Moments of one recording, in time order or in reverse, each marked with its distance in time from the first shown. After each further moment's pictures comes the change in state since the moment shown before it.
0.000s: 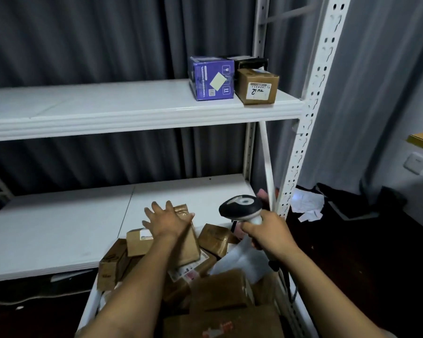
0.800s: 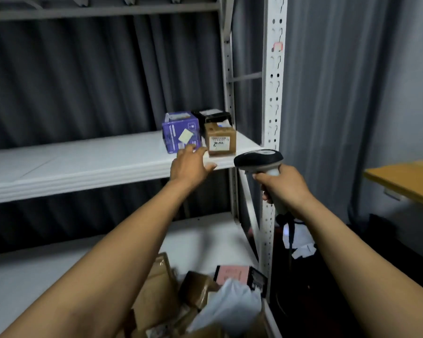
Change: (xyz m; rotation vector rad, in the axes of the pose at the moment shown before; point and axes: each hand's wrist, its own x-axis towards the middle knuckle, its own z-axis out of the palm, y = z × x) left_hand 0.001 0.214 -0.195 -0.077 0.318 0.625; right_hand 0.057 -0.074 -0.175 0.340 0.221 -0.143
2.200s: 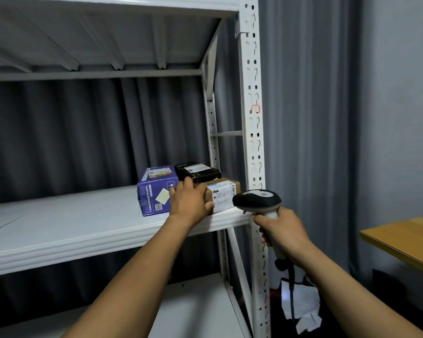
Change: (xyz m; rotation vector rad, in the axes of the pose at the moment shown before) left_hand 0.098 0.038 0.019 0.213 0.074 0.072; right_hand 0.083 0.008 -0.025 0.046 0.087 -0.075
